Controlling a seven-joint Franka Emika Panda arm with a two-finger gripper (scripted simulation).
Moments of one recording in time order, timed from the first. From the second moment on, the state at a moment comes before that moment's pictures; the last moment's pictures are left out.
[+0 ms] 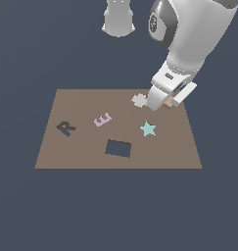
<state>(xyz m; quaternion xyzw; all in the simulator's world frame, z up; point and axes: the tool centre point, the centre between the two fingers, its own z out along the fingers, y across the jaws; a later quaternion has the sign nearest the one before) -0.093 0.169 0.031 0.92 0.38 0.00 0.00</state>
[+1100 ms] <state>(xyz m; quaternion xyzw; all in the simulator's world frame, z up) -0.014 0.063 0.036 0.85 0.52 0.00 0.00</state>
